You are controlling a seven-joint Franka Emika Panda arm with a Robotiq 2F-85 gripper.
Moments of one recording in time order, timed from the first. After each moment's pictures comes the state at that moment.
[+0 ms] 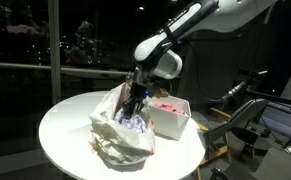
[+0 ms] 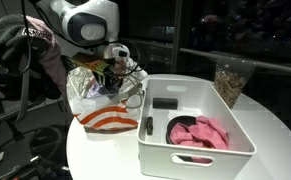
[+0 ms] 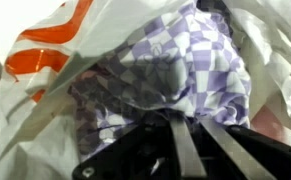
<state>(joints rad) 0.04 0.20 0.27 -2.24 0.25 2.46 -0.25</state>
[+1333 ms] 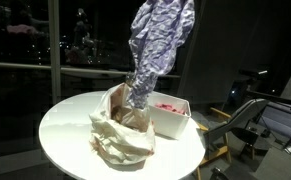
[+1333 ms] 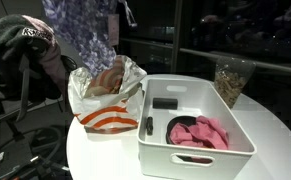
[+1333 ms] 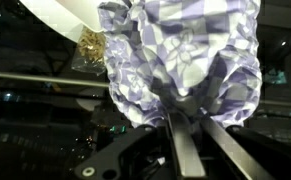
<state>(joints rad) 0.05 -0.78 0.22 -2.27 -0.07 2.31 0.21</state>
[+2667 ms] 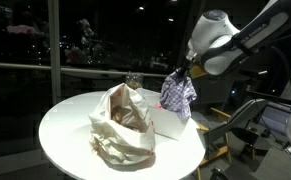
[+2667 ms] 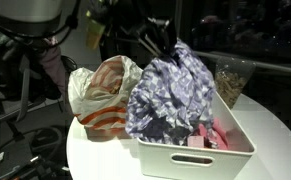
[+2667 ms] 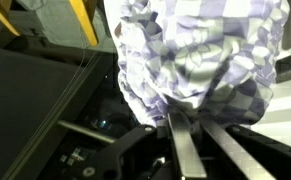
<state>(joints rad) -0.82 -0.36 0.63 -2.54 -0.68 2.87 0.56</state>
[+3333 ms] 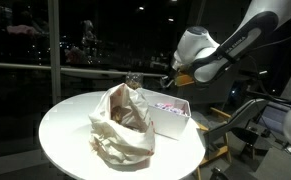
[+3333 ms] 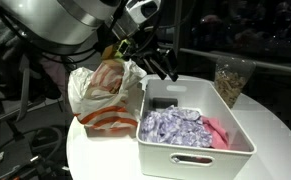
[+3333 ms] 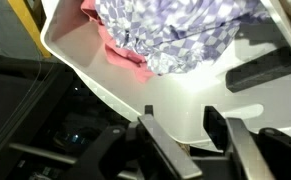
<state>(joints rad) -0.94 -0.09 0.81 -2.42 -0.82 2.88 0.70</state>
